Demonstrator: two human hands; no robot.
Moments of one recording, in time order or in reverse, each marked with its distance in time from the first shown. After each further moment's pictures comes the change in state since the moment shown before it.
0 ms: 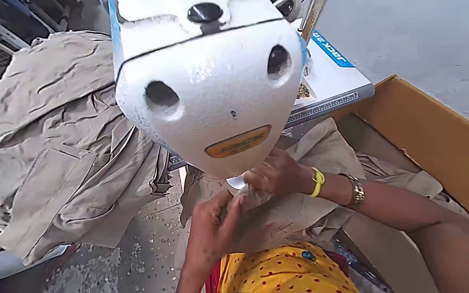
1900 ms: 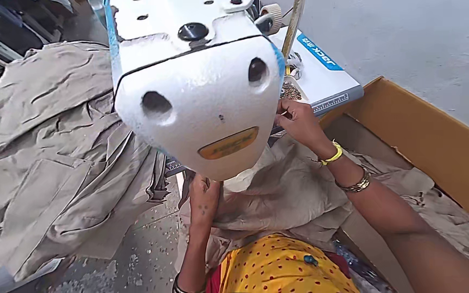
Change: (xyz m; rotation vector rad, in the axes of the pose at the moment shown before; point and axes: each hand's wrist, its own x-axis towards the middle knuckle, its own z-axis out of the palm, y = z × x) left_hand 0.038 -0.029 0.018 -0.060 0.200 -0.329; right_hand -0.023 0.070 -0.026 0.307 -0.030 0.913
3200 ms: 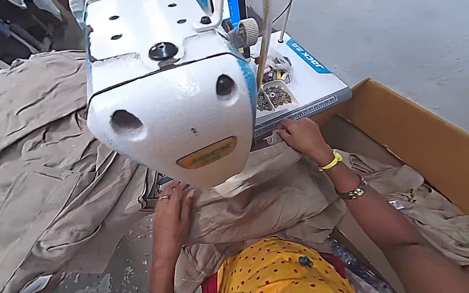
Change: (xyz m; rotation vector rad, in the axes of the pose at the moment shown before) left_hand -0.006 -0.044 -0.053 0.479 -0.054 0.311; right_hand -0.020 0.042 -0.012 -0.558 -0.245 0.201
